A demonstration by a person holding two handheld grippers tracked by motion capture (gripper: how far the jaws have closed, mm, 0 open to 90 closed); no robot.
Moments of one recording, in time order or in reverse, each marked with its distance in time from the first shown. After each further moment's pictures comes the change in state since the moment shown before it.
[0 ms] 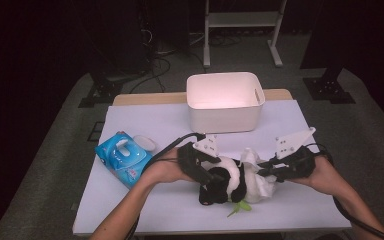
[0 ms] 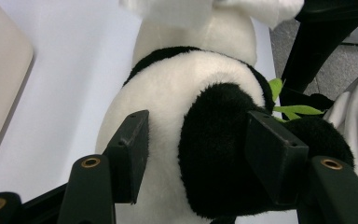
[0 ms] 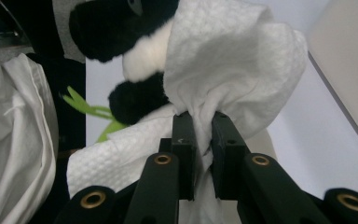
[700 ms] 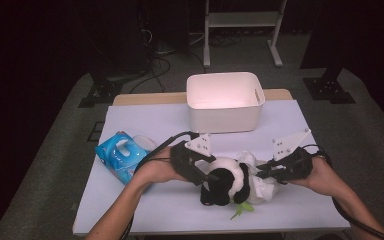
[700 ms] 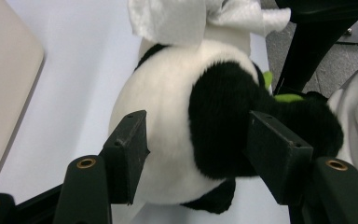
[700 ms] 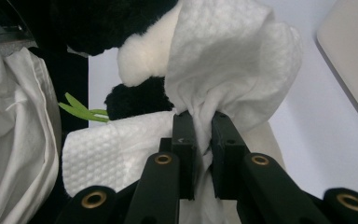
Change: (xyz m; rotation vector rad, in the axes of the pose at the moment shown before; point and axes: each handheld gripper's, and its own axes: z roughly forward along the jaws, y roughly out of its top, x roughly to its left) left arm -0.005 -0.003 -0.021 -0.002 0.013 -0.001; right arm 0.001 -0.002 0.006 0.027 0.015 0.006
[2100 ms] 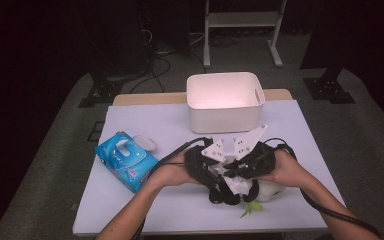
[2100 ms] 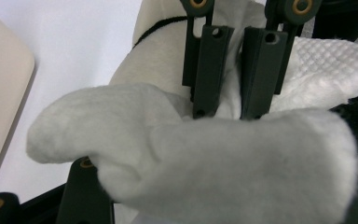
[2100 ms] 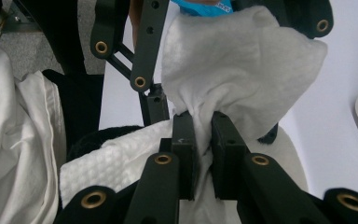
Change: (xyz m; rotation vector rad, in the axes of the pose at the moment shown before) left arm -0.002 0.007 0.038 0.004 0.026 0.033; right arm 0.009 0.072 0.046 0.016 0.079 -0.115
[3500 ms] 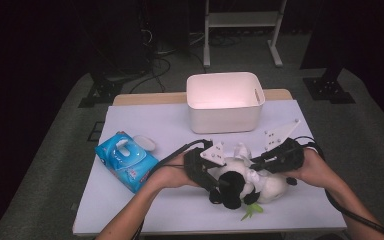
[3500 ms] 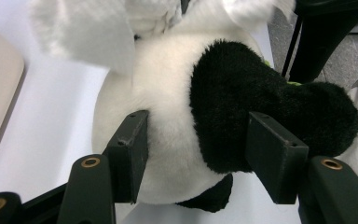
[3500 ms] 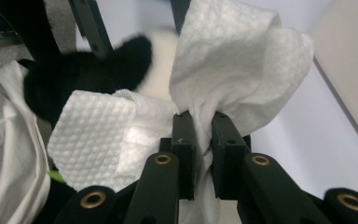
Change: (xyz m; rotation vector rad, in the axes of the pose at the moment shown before) left arm -0.006 0.000 -0.003 0.002 -0.021 0.012; right arm -0.015 -0.057 -0.039 0.001 -0.079 0.149
